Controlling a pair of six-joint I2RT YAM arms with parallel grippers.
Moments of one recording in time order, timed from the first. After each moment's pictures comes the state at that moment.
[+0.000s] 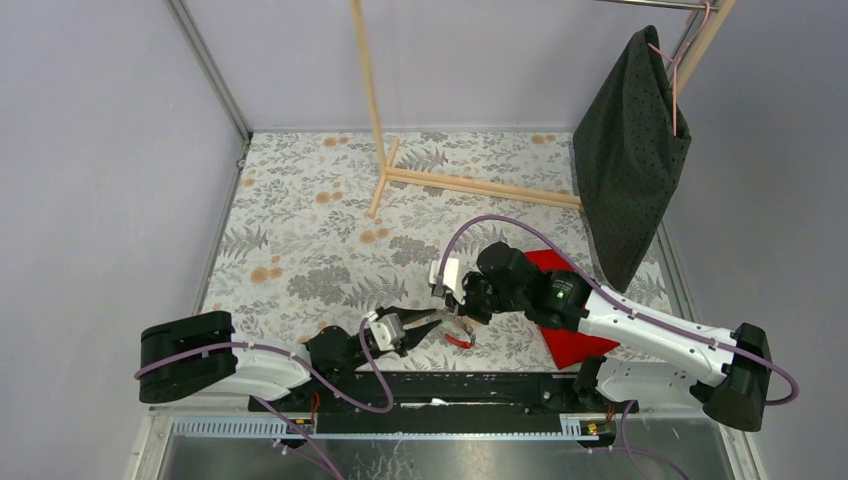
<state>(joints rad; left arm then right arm) -1.27 1.16 0.01 1.31 -0.11 0.14 1.05 1.08 0.89 -0.49 -0.23 -0.32</state>
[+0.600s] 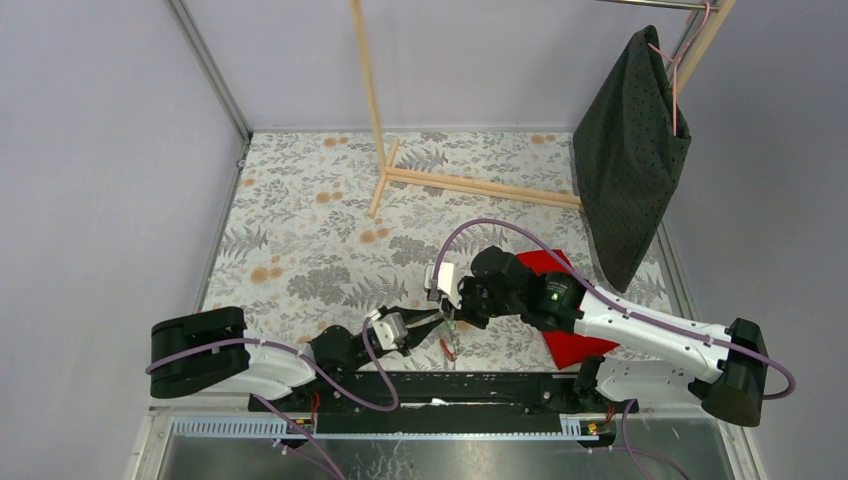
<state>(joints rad) -1.27 1.23 0.02 1.37 -0.11 0.13 1.08 1.11 0.89 -0.49 -0.22 -0.29</state>
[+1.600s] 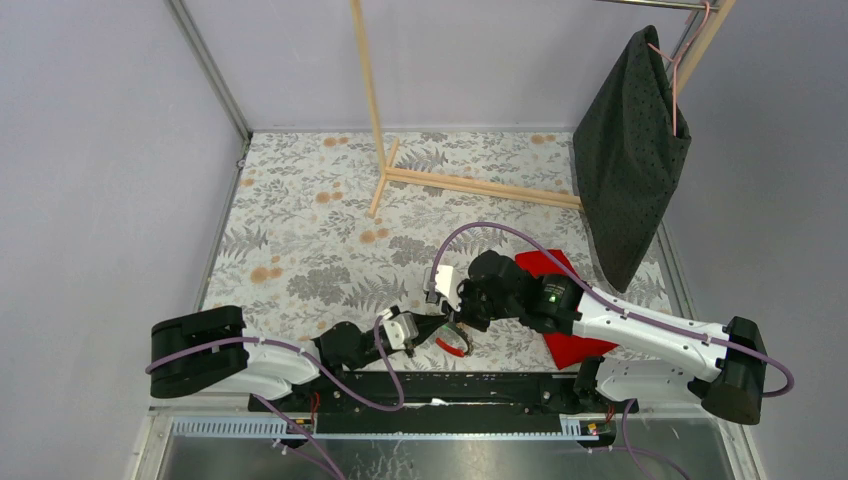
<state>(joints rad) -1.27 1.25 0.08 1.29 -0.07 0.13 1.10 1.11 0.88 -0.51 -0.18 -0.27</state>
